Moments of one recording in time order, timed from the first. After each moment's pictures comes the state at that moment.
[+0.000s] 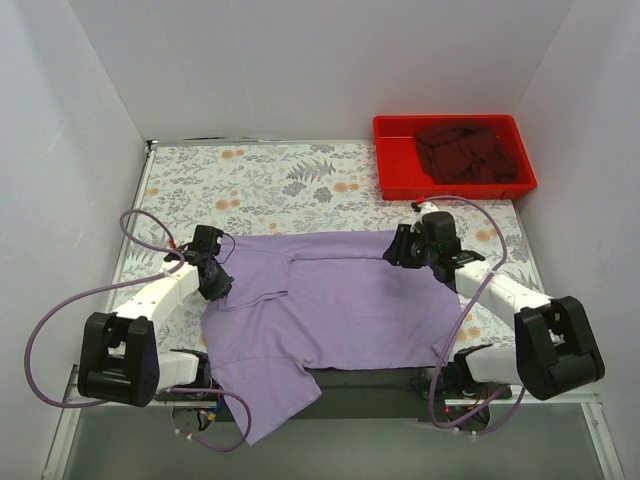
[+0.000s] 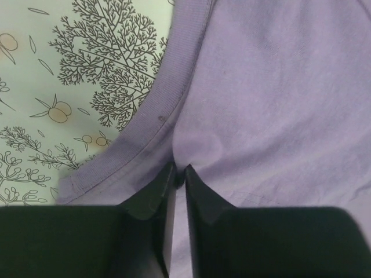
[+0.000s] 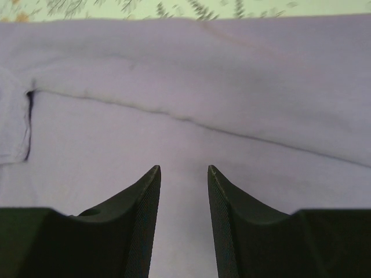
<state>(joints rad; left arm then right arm) -0.17 1.24 0.66 -0.65 -0.20 -0.83 0.39 1.30 0.61 -0.01 -0.22 0.42</state>
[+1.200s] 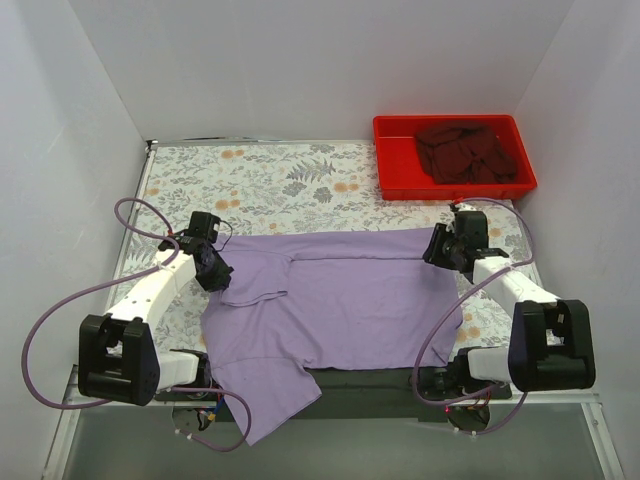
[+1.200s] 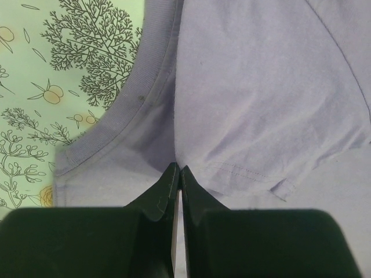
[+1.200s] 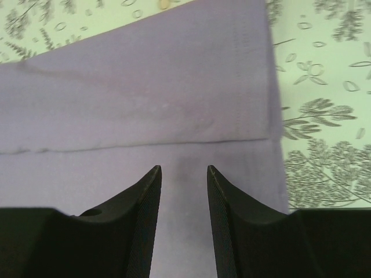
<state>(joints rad) -0.16 1.26 0.81 -0.80 -0.13 -0.82 0.11 1.29 0.62 -0.17 -0.10 0.31</state>
